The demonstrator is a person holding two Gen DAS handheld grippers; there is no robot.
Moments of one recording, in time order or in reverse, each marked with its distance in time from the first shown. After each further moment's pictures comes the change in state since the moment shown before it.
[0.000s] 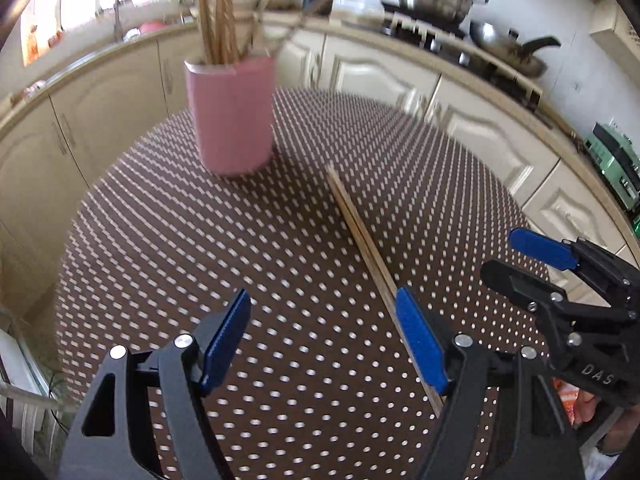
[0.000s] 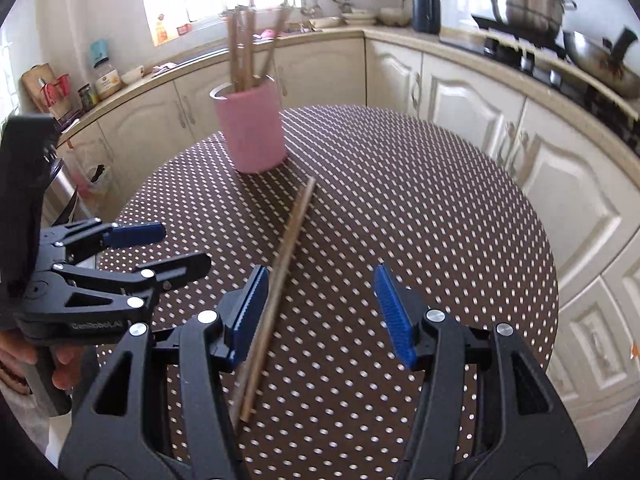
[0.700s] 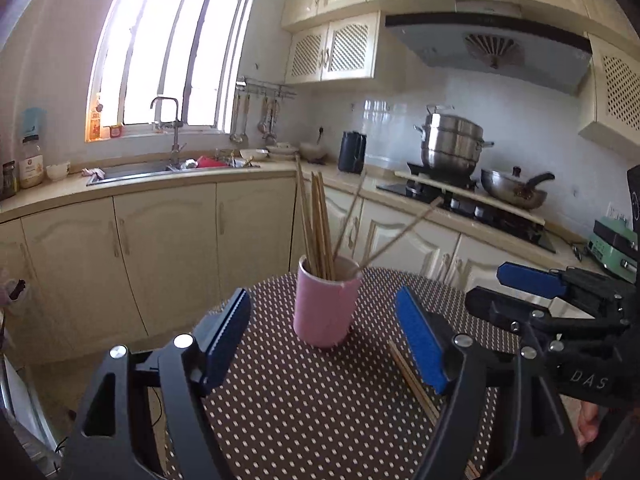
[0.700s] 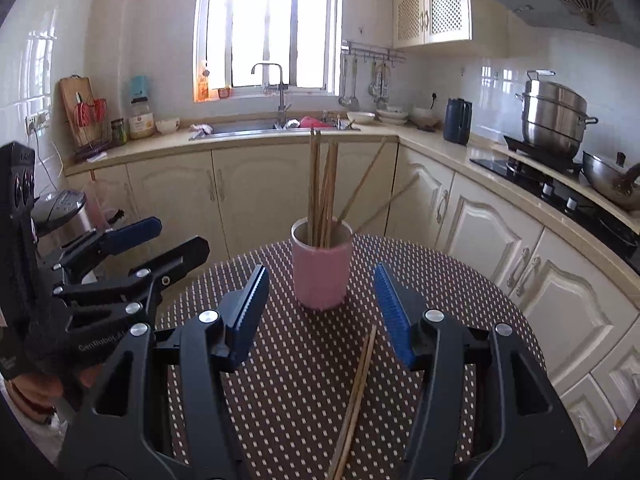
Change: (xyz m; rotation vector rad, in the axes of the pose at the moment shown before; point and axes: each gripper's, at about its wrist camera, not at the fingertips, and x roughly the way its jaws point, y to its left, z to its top) left arm -0.127 0.054 0.021 -0.023 -0.574 0.088; right arm -0.050 0.101 0.072 -0.174 -0.308 -0.004
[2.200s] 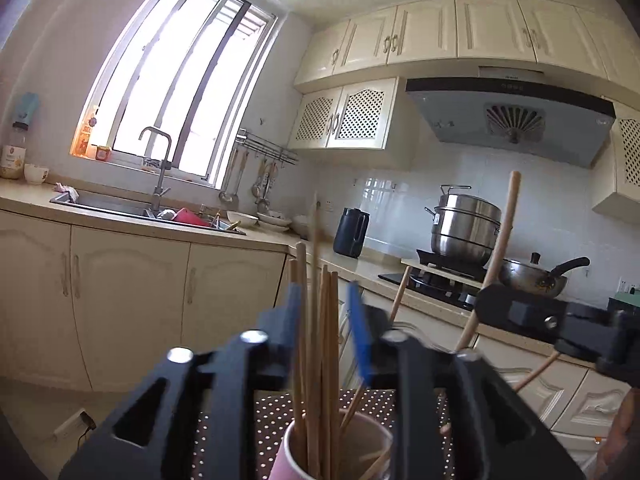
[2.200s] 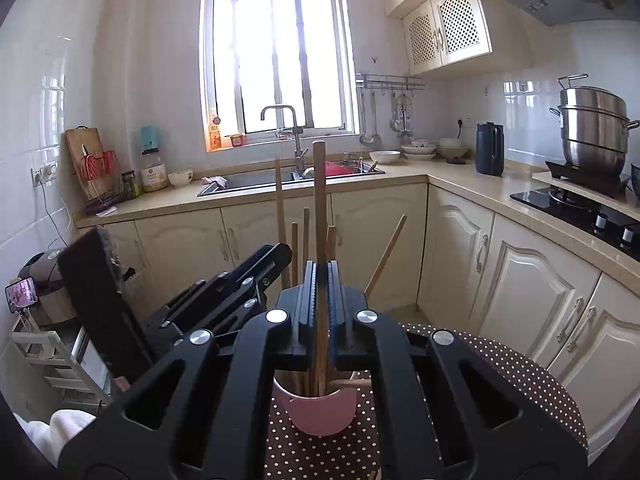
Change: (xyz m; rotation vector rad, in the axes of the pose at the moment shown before) left arm 0.166 0.026 0.060 -0.123 -0.335 -0.040; right arm 0.110 -0.040 0.086 0.059 -0.178 0.138
